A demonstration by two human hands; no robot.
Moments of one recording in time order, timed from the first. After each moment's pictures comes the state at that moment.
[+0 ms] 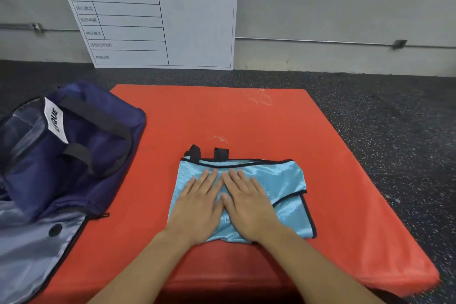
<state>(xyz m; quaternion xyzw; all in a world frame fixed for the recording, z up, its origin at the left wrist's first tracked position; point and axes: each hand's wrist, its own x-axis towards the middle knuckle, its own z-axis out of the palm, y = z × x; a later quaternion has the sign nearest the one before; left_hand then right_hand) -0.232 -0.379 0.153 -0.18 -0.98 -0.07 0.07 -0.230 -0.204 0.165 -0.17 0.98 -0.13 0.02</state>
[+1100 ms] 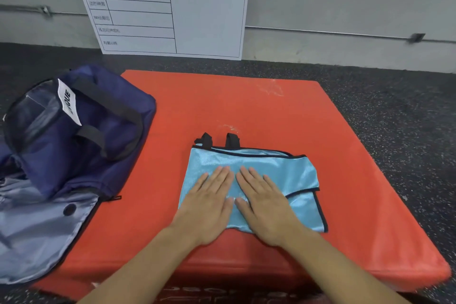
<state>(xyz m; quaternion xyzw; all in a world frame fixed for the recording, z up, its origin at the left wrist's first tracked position) -0.207 -0.384 0.151 -0.22 -0.97 -0.06 0.08 -0.209 -0.189 0.161 -0.21 0.97 -0.10 0.01</state>
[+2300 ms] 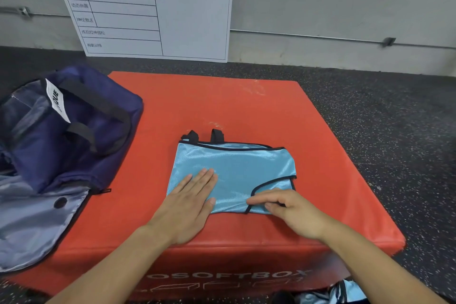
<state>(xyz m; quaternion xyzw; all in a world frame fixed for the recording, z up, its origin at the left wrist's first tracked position) -0.177 -0.397 0.164 -0.26 -0.96 -0.10 0.02 -0.163 -0.107 0.206 -0.14 0.86 -0.45 0.19</state>
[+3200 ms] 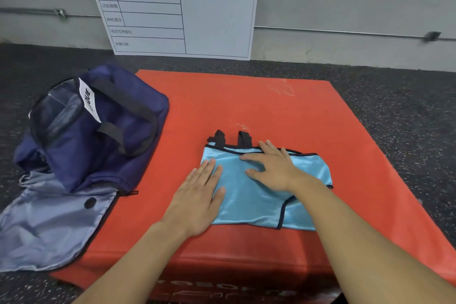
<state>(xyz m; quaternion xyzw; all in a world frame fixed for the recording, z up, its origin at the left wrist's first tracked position) -0.207 -0.425 0.163 -0.14 -0.98 -0.12 0.03 -0.289 -0.195 0.206 -0.16 0.97 -0.15 0.13</state>
